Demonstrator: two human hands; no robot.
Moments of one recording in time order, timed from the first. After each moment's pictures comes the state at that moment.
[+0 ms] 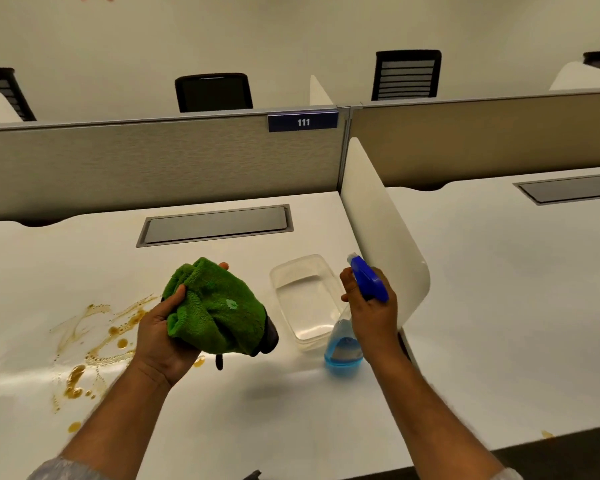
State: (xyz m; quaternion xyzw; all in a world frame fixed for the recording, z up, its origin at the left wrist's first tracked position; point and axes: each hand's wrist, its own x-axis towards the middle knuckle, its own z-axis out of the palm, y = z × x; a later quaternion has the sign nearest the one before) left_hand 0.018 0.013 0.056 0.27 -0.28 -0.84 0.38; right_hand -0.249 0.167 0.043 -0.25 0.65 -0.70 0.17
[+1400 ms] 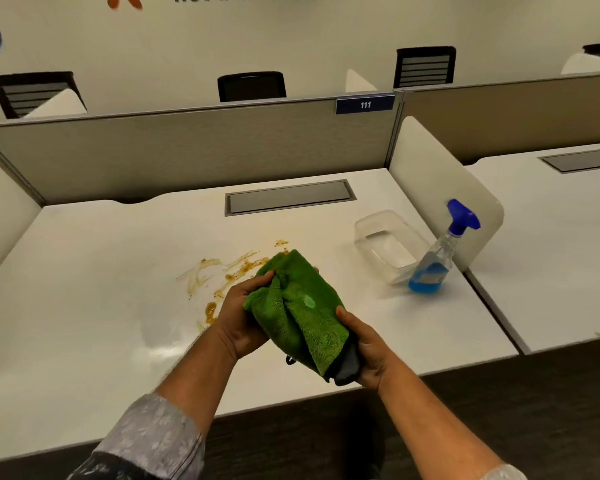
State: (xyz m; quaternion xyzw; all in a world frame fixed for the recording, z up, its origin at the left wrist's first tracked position) left_hand 0.229 0.028 0.064 0.21 -0.32 -0.91 0.15; right_hand 0.074 0.194 0.024 -0.09 0.37 -0.62 0.69
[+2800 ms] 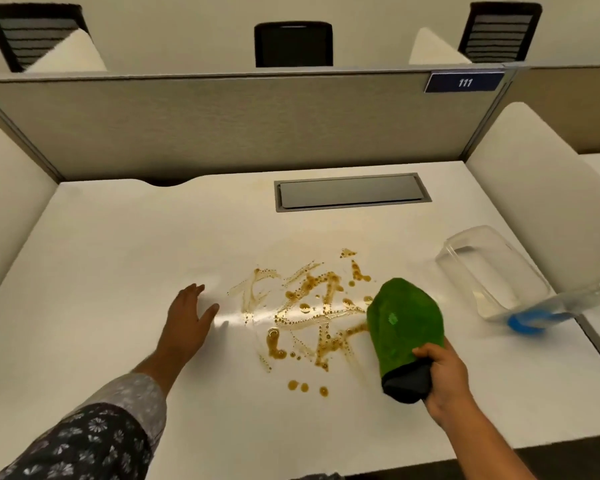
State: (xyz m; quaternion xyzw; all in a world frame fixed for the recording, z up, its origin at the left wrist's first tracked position) left_hand 0.412 -0.251 -0.097 0.56 -0.77 -0.29 0.11; right_hand 0.081 0.063 -0.029 0.11 0.61 -0.68 0.39
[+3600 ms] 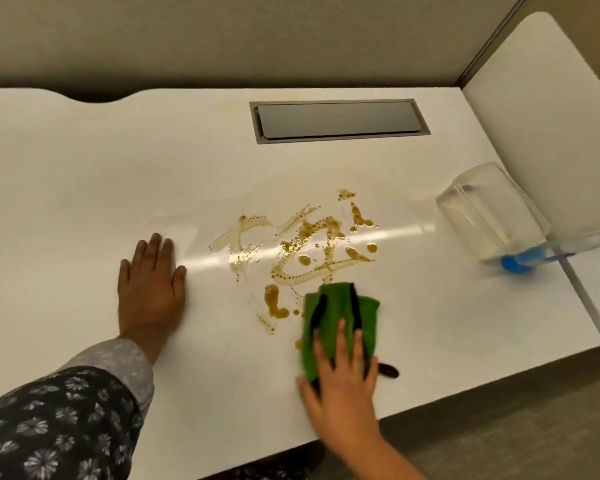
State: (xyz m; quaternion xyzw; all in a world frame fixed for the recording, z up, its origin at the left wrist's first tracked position) left_hand 0.441 -0.278 -0.155 0.52 -0.84 -0.15 0.08; right_hand 0.275 0.049 -0.118 -0.41 0.89 -0.03 0.18
